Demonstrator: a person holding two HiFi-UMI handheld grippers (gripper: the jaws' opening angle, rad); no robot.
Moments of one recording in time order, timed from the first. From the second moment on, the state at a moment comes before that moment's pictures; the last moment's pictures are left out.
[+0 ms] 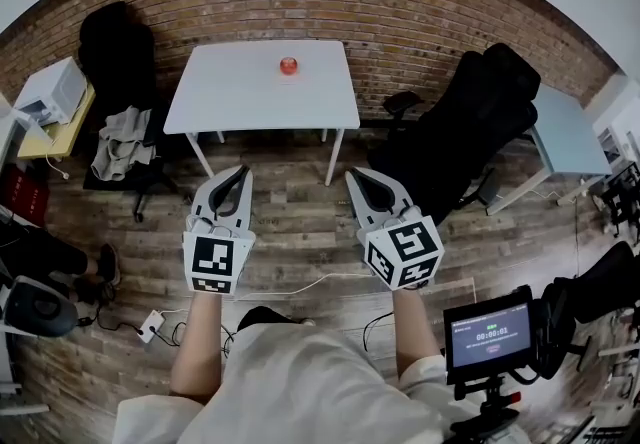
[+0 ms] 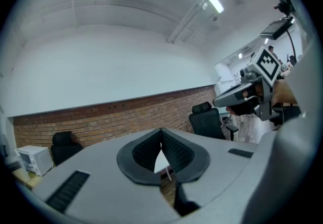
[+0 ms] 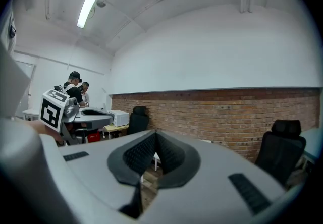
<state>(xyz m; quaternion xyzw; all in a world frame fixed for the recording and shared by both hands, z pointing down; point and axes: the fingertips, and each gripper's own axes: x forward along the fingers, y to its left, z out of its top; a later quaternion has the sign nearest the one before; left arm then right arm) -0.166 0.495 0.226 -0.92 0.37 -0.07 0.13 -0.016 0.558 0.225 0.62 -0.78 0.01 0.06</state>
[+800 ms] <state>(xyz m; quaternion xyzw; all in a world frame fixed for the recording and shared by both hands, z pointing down) -0.133 0.459 0.246 -0.93 0.36 -0.07 0.11 0.020 0.520 0.241 0.63 -0.78 0.03 0.07</state>
